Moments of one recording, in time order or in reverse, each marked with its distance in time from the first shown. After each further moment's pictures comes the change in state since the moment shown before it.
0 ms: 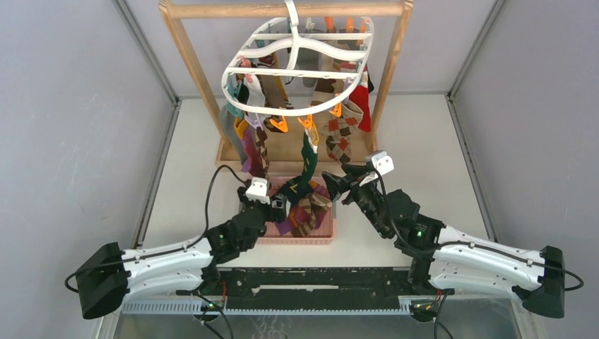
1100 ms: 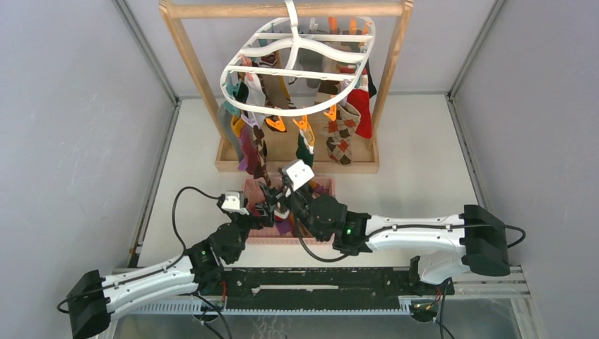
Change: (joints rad) left arm 0.003 -0.352 -0.223 0.023 -0.048 -0.062; right arm 0.226 0.562 0.276 0.312 0.065 -0.222
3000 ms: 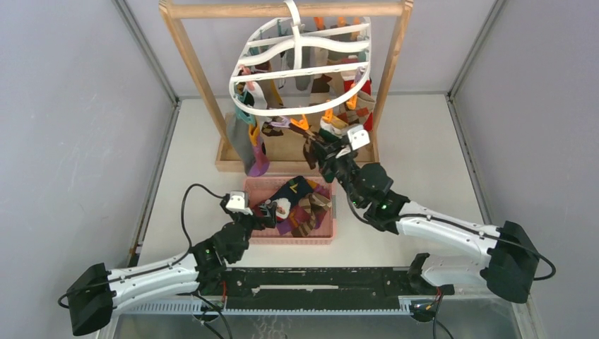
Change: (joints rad) left arm 0.000 0.089 -0.005 0.043 -0.003 -0.006; right arm -0.385 -0.185 -0.130 0.045 -0.234 0.126
